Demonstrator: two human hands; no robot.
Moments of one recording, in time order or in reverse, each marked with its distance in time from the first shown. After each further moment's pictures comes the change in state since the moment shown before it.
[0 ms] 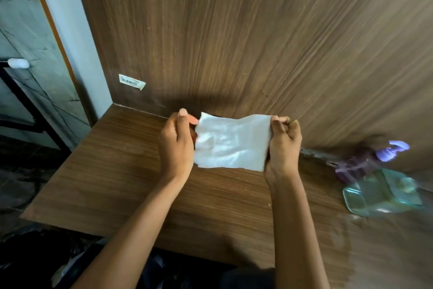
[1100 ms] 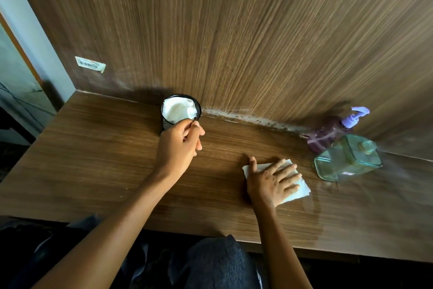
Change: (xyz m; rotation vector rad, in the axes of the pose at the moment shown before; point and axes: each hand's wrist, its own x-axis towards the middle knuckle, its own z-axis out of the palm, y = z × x) left_hand -0.044 -0.018 0.025 0.215 -0.413 0.008; right_hand -0.007 0.117 -0.114 -1.407 0.198 0.285
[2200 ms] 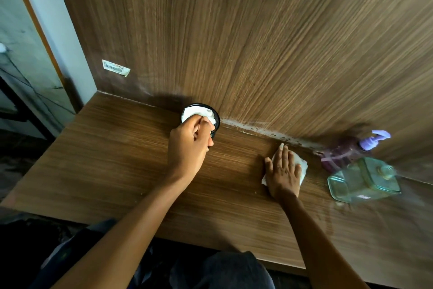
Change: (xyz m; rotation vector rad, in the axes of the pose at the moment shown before) left_hand 0.017 0.002 -0.009 -0.117 0.173 0.048; right_hand 0.055 -0.011 -0.013 -0.185 -0.081 -0.509
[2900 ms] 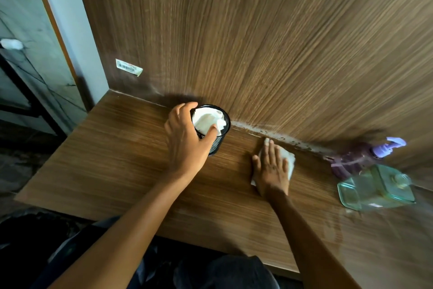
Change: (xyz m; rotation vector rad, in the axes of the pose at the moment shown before) left_hand 0.013 -0.017 -0.014 0.397 0.076 0.046; right_hand 0.002 -0.038 0.015 -0.005 0.027 -0.171
